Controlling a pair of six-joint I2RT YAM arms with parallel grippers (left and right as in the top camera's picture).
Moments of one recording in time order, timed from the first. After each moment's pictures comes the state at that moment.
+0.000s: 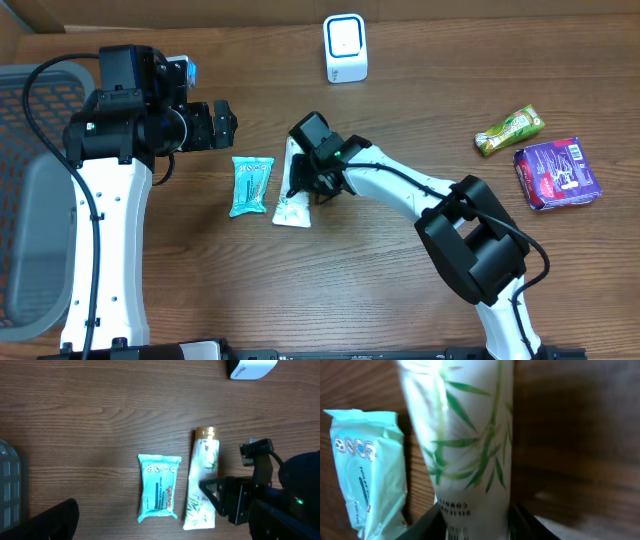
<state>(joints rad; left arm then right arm) 0.07 1.50 1.57 -1.09 0.16 -0.04 0.73 2.18 1.55 -0.51 -0.20 0.84</state>
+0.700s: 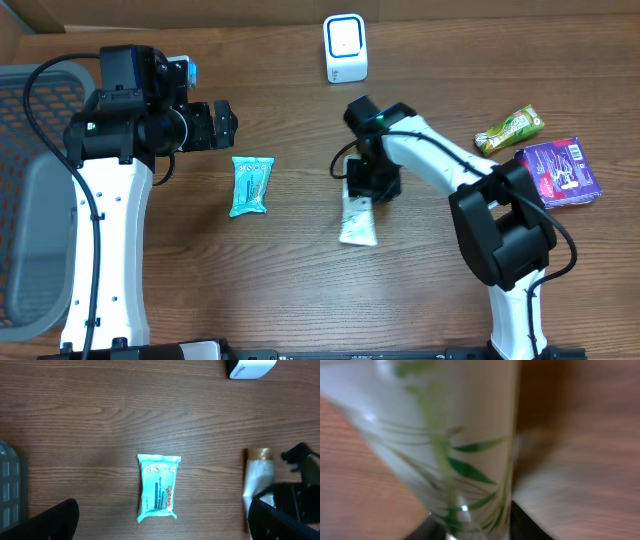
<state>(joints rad) 0.07 1.50 1.57 -1.09 0.16 -0.04 0.53 2.16 1.59 -1.05 -0.24 0.54</state>
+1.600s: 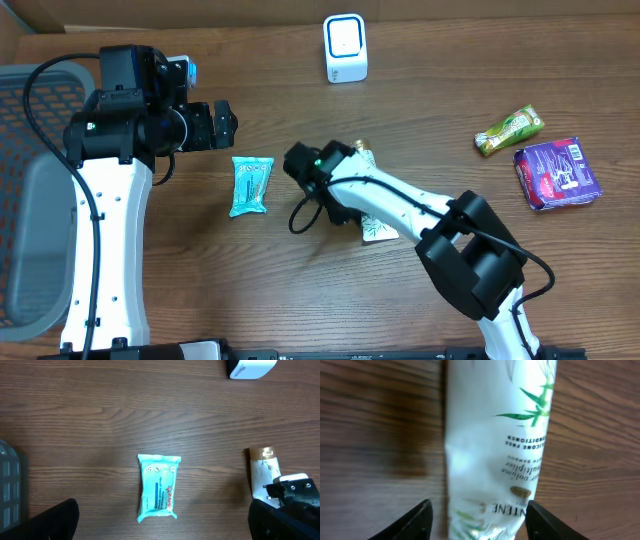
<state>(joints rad) 0.07 1.50 1.57 -1.09 0.16 -0.04 0.83 2.14 1.61 -1.18 0.38 0.63</state>
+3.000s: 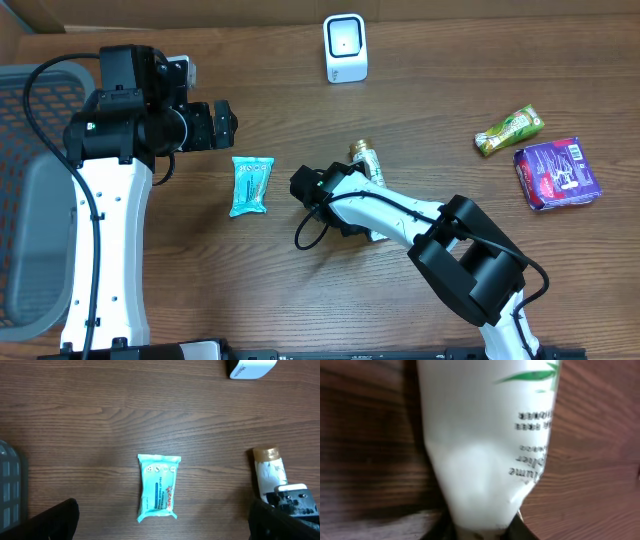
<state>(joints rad) 0.07 1.50 1.57 -1.09 0.16 -0.04 0.86 2.12 1.46 -1.13 0.49 0.67</state>
